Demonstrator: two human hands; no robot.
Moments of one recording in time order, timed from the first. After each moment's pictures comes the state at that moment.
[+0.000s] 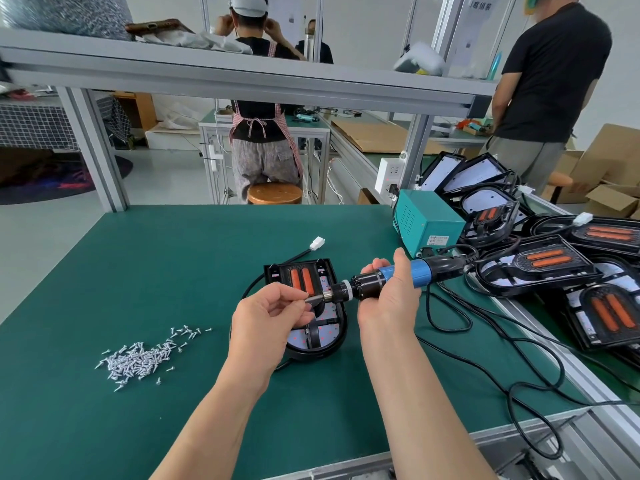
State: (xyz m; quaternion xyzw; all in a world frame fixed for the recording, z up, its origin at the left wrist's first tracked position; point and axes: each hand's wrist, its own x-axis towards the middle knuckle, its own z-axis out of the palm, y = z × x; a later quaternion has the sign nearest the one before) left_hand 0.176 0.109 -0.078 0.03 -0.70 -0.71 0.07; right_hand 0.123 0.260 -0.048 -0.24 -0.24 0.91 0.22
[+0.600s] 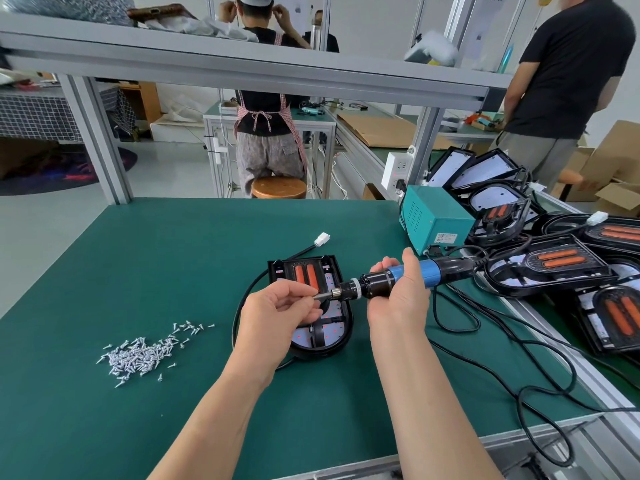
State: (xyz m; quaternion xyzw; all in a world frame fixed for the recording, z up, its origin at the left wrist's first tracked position) left_hand 0.167 0.110 -0.085 0.03 -0.68 -0.73 0.04; right_hand 0.116 0.268 -0.056 -0.25 -0.25 0.91 0.21
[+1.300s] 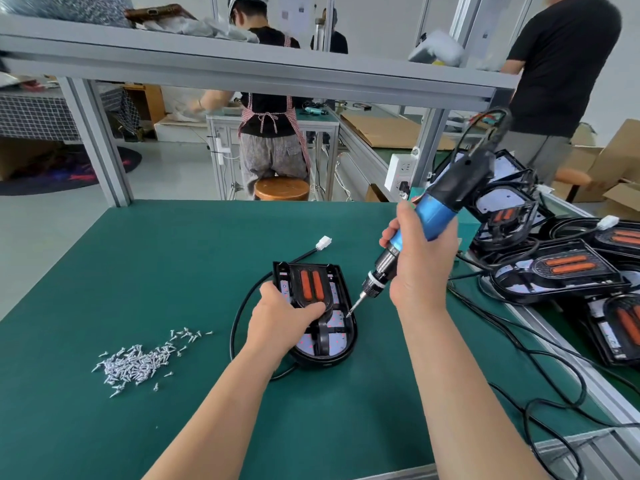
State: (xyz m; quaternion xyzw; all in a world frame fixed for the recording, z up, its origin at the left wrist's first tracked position) left_hand 0.128 0.120 -0.091 0.15 -0.84 -0.52 -0.01; right_hand 0.103 0.281 -0.014 0.00 -0.51 0.79 0.34
